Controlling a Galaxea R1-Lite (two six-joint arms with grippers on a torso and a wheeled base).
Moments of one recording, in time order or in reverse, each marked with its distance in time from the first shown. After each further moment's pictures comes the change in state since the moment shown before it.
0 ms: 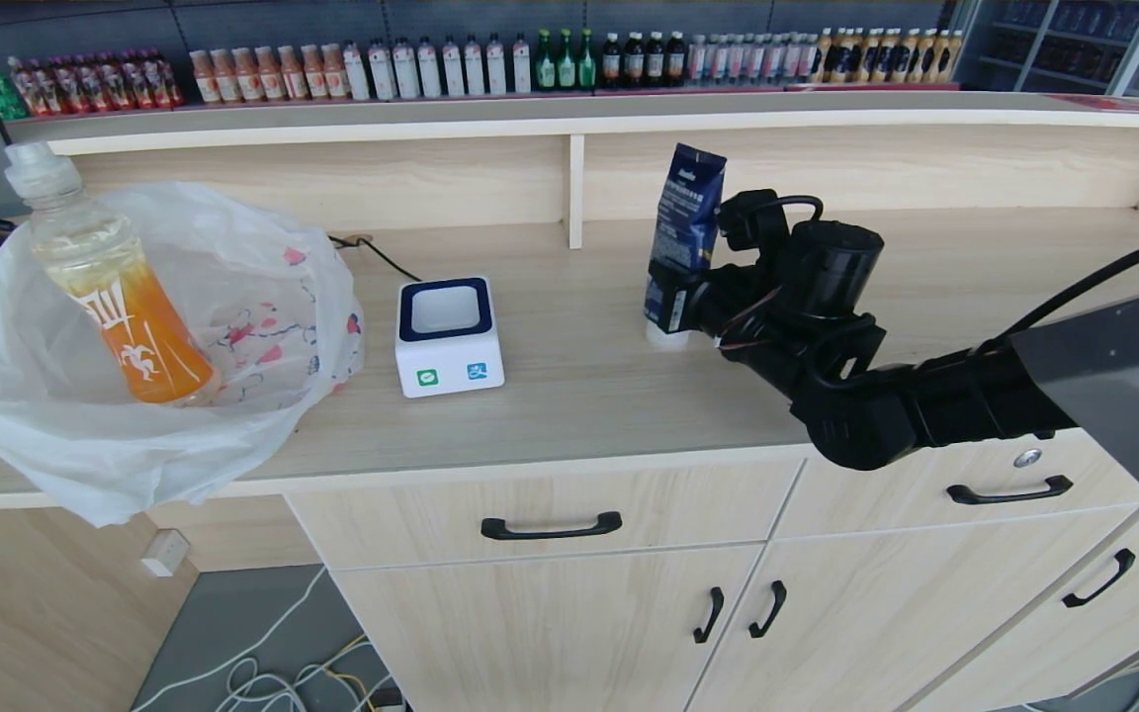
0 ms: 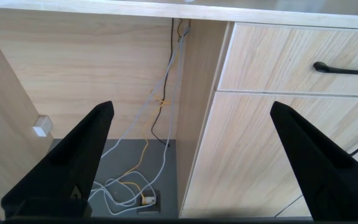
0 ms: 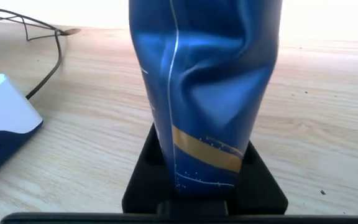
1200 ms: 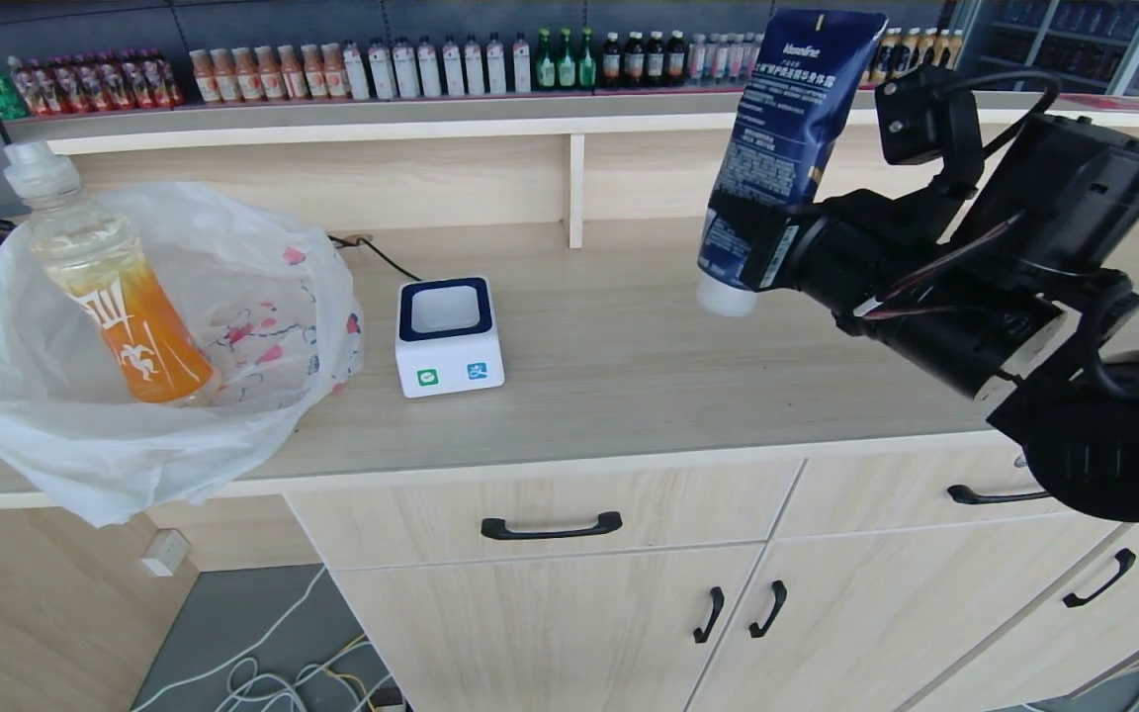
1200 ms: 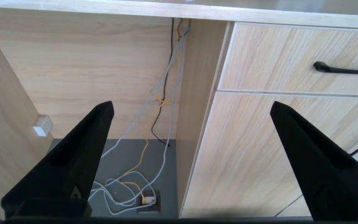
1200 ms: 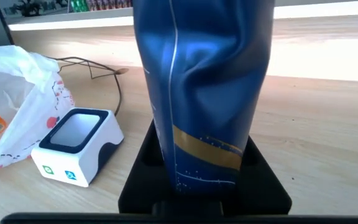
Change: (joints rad) left arm 0.000 0.000 0.000 0.000 0.000 0.000; right arm 0.064 -0.419 0.337 -0.018 0.006 0.040
